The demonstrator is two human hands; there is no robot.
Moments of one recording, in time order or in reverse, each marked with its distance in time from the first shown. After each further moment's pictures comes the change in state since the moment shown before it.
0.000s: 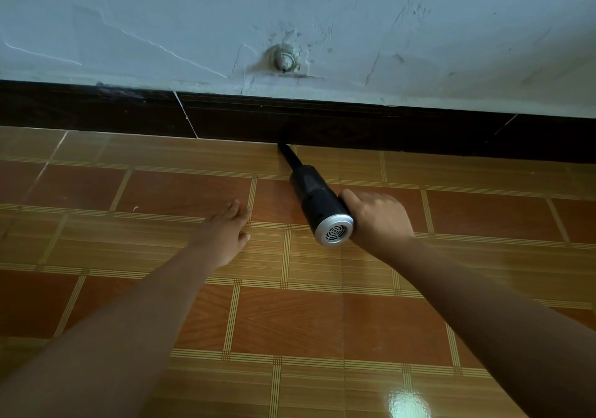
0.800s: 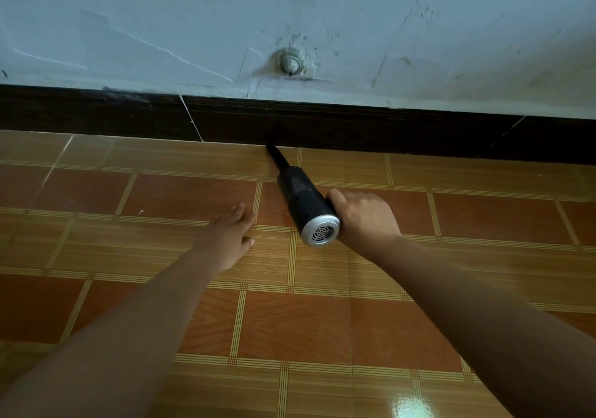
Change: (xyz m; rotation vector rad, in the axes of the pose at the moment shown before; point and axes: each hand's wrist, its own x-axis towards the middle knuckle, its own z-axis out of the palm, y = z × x) left_hand -0.001 -0.006 0.000 -0.020 -0.015 0.021; right_hand 0.018 -0.020 0.011 -0.004 -0.022 -0.034
